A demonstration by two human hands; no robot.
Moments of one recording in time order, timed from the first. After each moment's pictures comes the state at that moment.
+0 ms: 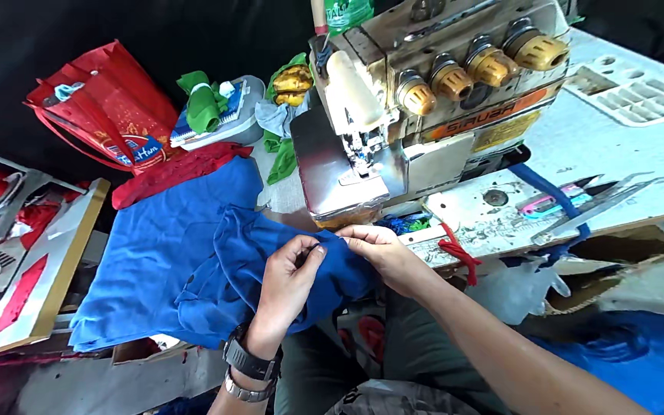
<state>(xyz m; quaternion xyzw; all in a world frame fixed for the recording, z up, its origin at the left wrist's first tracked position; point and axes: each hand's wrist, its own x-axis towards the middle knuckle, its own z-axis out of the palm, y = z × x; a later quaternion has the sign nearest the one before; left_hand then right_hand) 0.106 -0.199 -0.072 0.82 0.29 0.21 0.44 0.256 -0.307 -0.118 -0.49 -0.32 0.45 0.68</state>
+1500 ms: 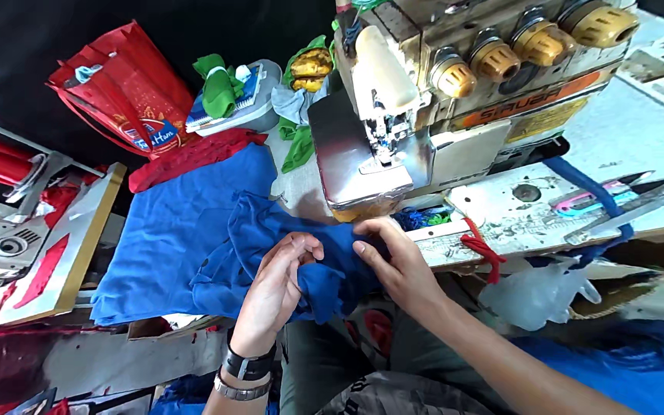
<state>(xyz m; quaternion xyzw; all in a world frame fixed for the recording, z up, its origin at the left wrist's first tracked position) 0.072 -0.191 -0.069 0.56 0.18 0.23 0.77 0.232 -0.313 -0.137 -0.62 -0.49 0.07 0.61</state>
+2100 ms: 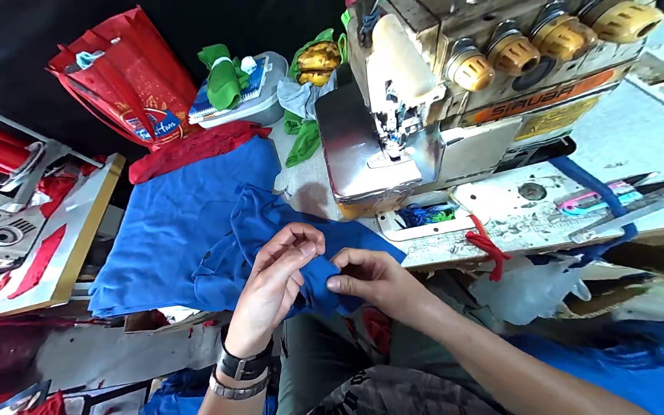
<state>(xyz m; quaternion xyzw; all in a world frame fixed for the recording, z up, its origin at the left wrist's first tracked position) 0.064 -0.191 -0.058 0.59 0.11 0.24 0.76 0.209 -0.315 -0.115 -0.46 -0.42 0.45 0.64</state>
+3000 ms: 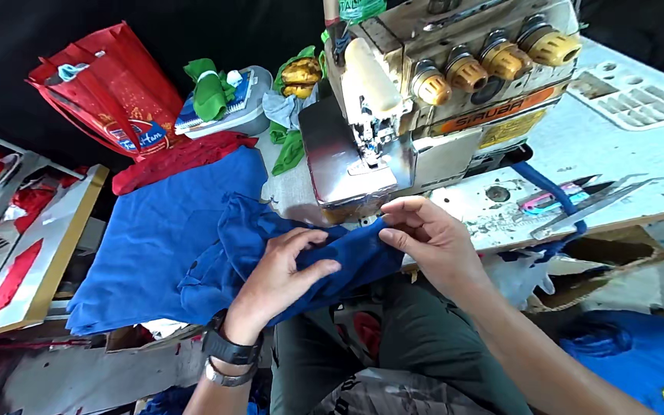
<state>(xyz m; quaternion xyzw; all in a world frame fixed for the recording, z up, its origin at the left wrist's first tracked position) 0.084 -0.176 -0.064 0.92 0.12 0.14 0.33 0.260 -0.347 -0.105 -0.56 -0.40 0.17 0.70</state>
